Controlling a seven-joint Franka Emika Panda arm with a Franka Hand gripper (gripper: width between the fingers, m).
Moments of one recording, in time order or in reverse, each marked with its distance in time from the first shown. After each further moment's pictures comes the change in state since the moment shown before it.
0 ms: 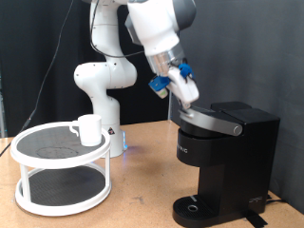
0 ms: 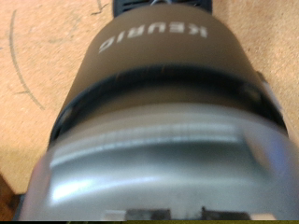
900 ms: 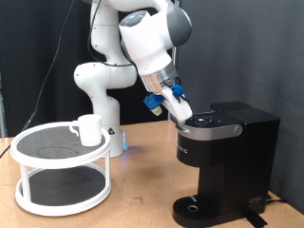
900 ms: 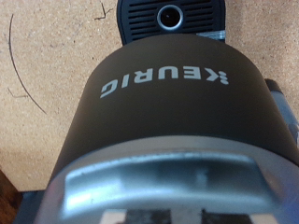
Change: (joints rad) arm -0.002 0.030 -0.024 -0.038 0.088 0.055 -0.124
